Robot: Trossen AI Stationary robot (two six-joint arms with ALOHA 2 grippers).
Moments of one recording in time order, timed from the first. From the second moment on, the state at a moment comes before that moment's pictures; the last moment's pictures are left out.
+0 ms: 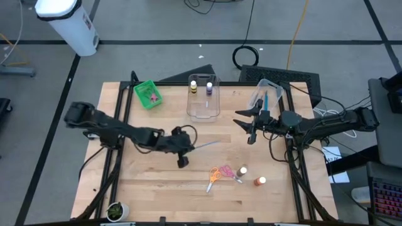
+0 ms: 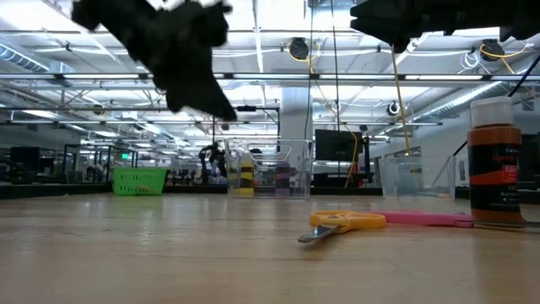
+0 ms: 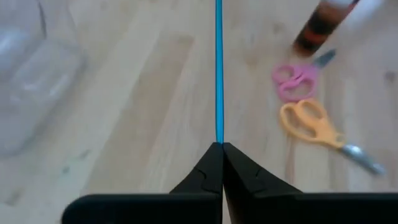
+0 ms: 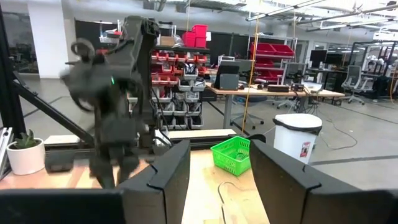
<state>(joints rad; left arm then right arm) -0.22 1.51 0.84 -0.05 -0.23 -0.39 0.05 0.87 0.44 0.56 0.29 -0.07</state>
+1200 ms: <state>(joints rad) 0.01 1.62 0.71 1.05 0.00 -0.01 0.05 1.05 0.44 0.82 0.21 -0.06</state>
